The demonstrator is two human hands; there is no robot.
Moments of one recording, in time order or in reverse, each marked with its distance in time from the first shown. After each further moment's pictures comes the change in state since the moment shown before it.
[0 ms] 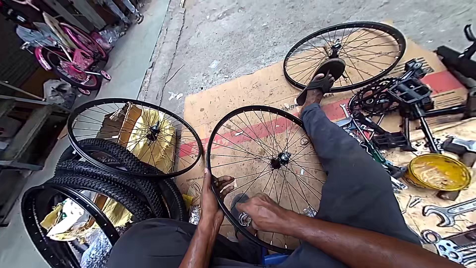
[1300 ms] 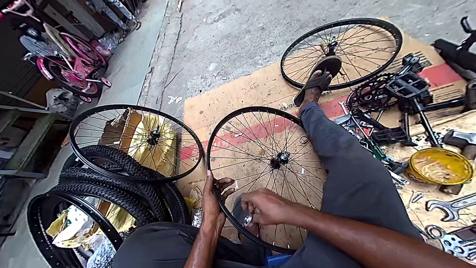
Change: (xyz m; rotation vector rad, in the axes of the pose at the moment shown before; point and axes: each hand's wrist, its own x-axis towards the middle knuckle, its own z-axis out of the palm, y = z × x) left_hand 0.001 -0.003 -0.001 0.050 -0.028 0.028; right_hand -0.004 0.011 -0.018 0.250 -0.036 0.041
